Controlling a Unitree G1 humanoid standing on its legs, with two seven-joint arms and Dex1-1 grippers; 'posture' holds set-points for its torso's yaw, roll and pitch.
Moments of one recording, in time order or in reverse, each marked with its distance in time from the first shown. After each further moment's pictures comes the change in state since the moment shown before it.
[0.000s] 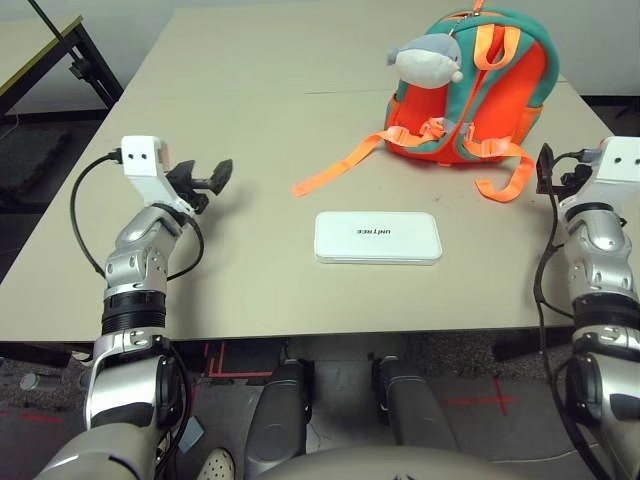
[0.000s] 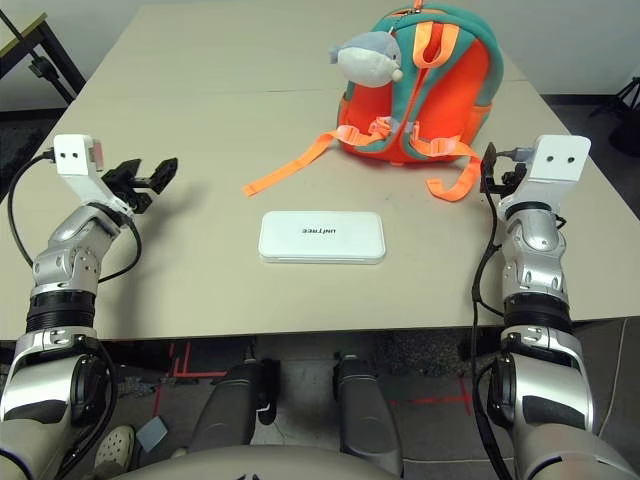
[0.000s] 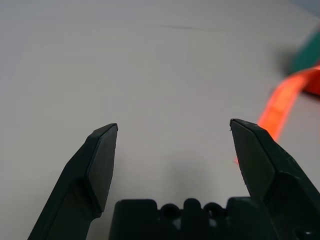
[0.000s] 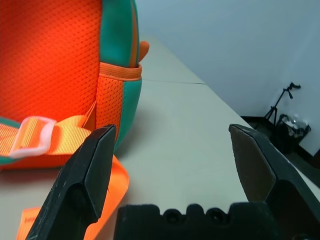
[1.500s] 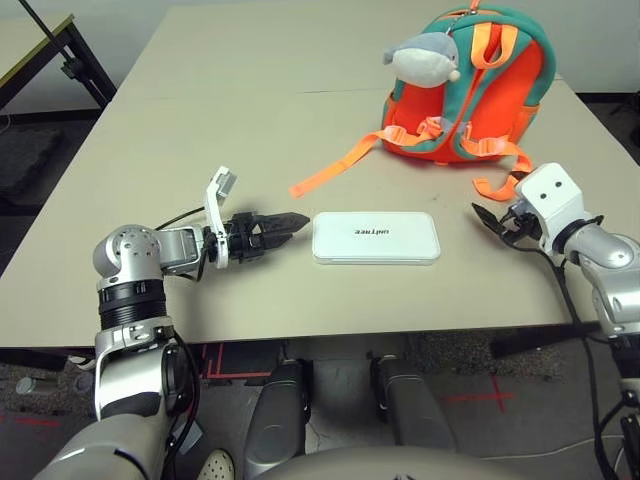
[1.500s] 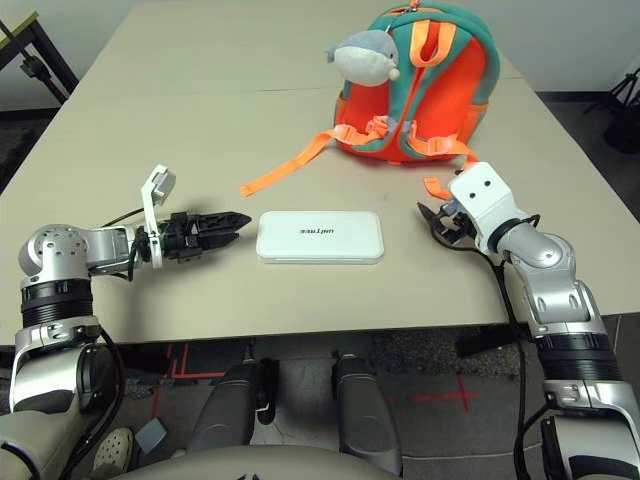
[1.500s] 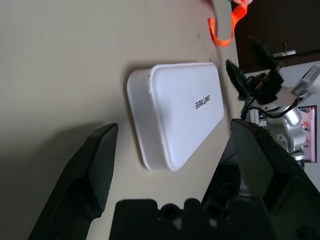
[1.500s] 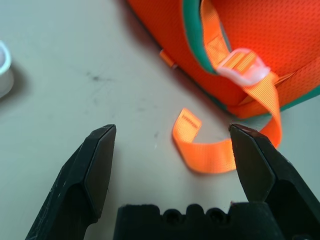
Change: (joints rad) left arm -0.076 -0.048 0.091 0.004 -0.385 0.973 -0.021; right arm 0.227 -0.166 0.233 -0.411 -0.143 0.240 0.427
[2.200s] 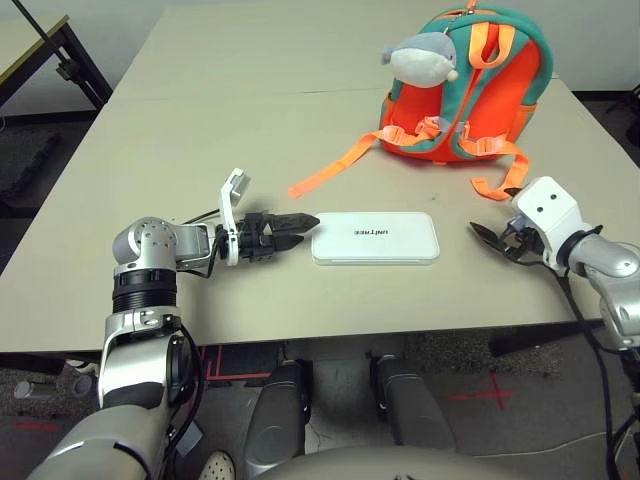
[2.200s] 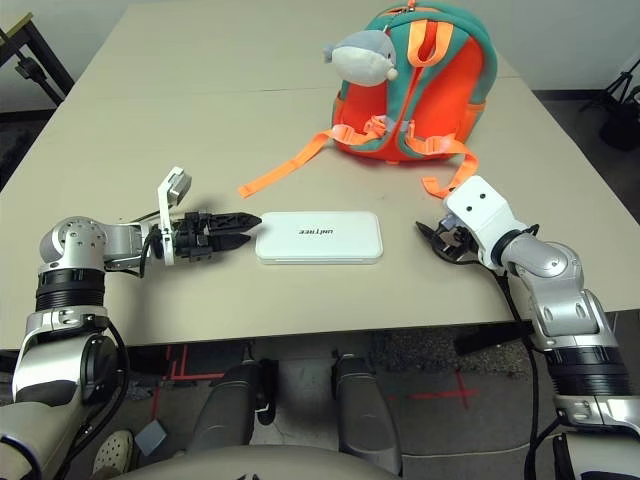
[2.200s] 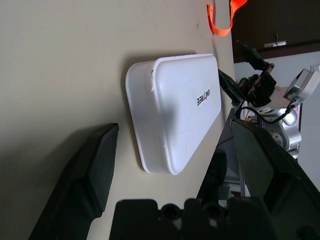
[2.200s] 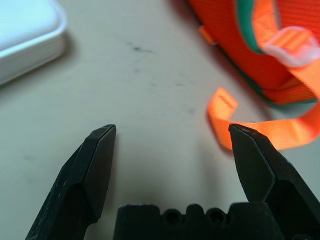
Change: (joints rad) left arm -0.041 0.002 -0.067 0.114 0.041 -0.014 -0.055; right arm 0.056 -0.051 0.029 -0.090 -0.004 0.091 0.121
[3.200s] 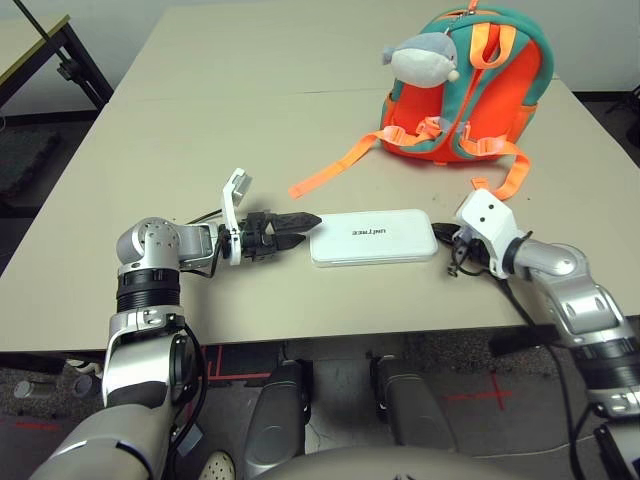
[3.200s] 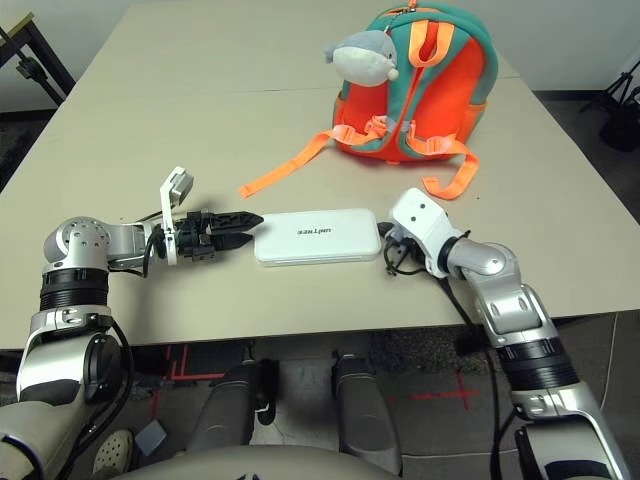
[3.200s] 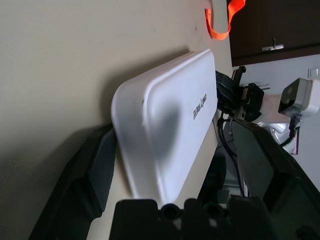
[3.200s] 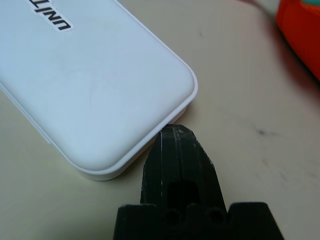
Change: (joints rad) left arm 0.007 -0.024 0.009 -0.008 0.014 -0.006 0.002; right arm -0.078 0.208 0.148 -0.075 0.022 0.121 0.063
